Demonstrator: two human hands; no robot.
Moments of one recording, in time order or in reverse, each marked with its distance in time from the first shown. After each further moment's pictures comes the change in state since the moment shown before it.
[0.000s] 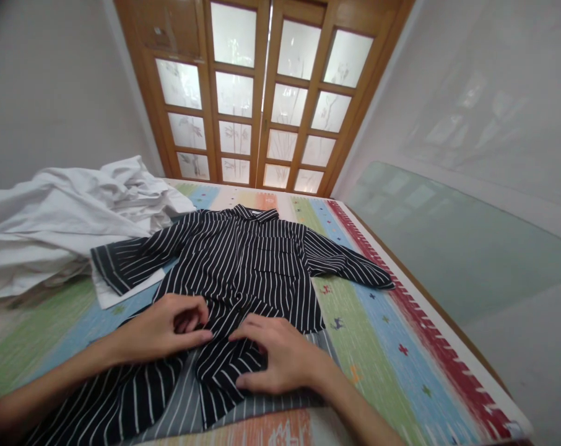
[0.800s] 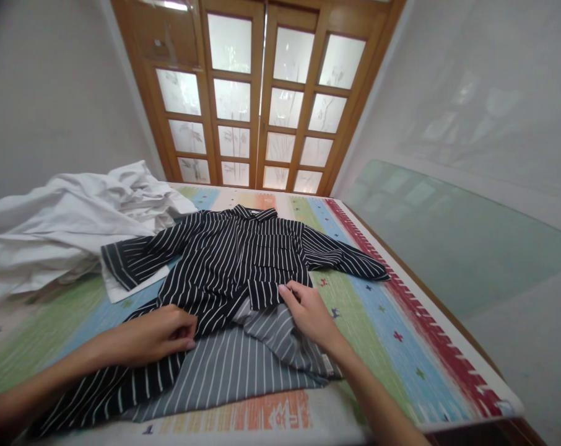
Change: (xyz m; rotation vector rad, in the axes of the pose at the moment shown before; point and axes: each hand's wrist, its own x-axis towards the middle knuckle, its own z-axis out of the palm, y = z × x) left_hand -0.031 -0.005 -0.006 0.343 -0.280 -0.084; right_hand -0.018 0.024 -0.025 -0.032 0.483 0.293
